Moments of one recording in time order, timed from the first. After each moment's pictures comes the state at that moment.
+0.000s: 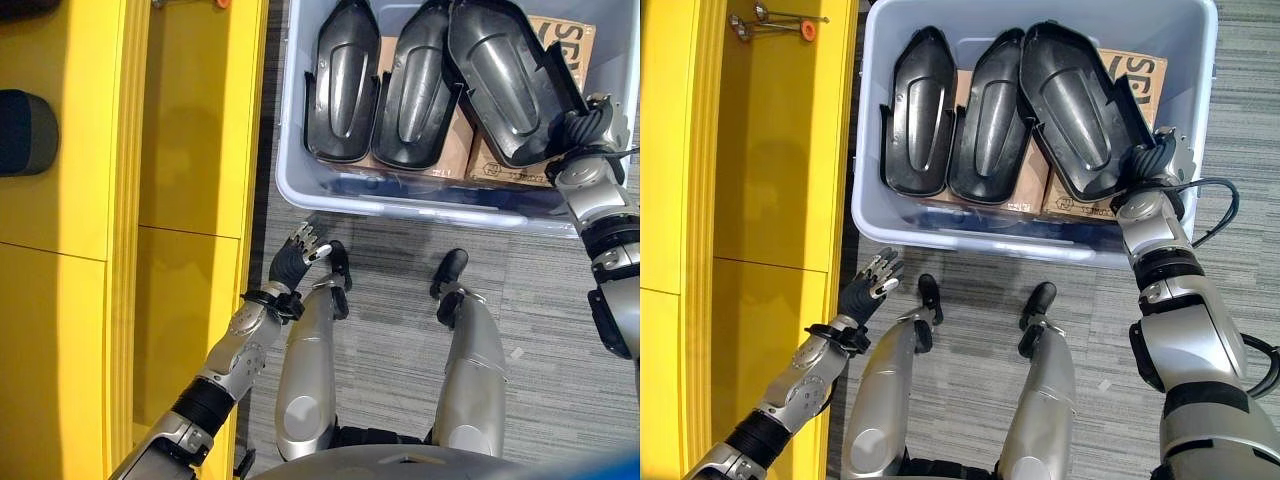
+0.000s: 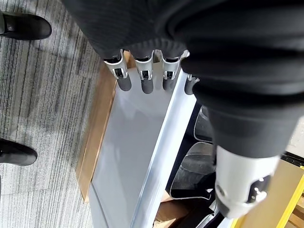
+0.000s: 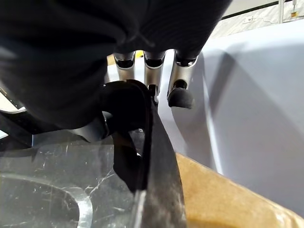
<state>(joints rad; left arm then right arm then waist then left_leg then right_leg) -0.15 0.41 -0.41 0.19 -0.83 -0.17 -0.04 -1.04 -0.69 0.35 1.02 -0.01 0.18 -0.48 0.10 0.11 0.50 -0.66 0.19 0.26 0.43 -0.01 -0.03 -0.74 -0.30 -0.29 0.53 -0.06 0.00</state>
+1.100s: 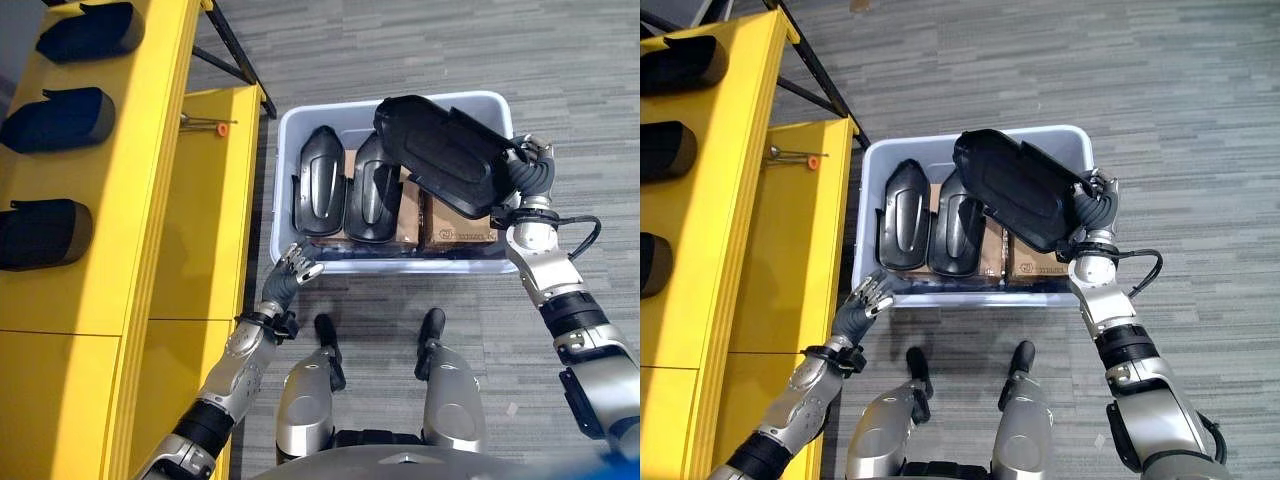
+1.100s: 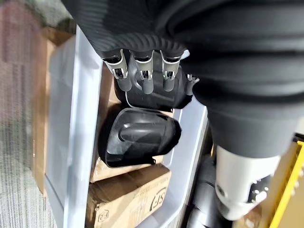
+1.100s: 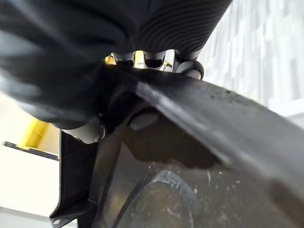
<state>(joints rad) 0.00 0.35 -0.34 0.28 -0.74 -0.18 -0.03 -0.57 -0.51 0.16 0.44 0.22 -0.10 -0.48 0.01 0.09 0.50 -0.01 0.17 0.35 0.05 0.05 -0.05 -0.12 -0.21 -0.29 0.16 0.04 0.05</state>
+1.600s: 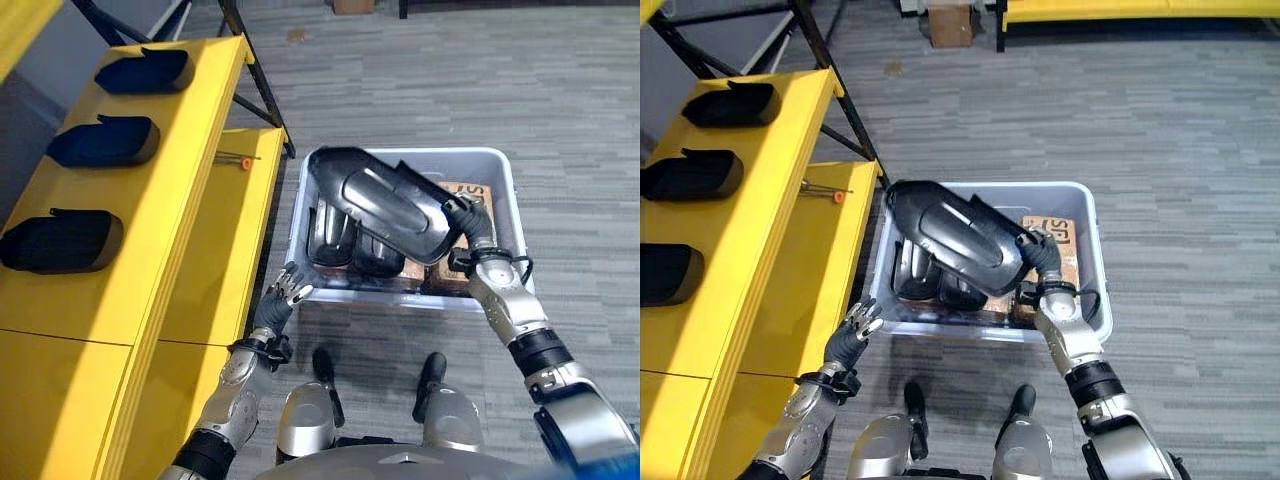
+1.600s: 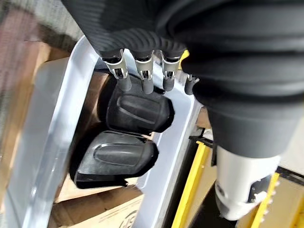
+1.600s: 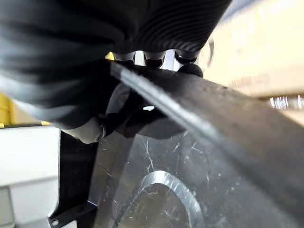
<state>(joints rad) 0.08 0.29 -0.28 0.30 -0.72 -0.21 -0.03 -0.38 -0.34 0.25 0.34 0.49 0.01 -0.22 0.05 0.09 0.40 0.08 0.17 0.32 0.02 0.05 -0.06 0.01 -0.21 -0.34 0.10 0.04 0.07</state>
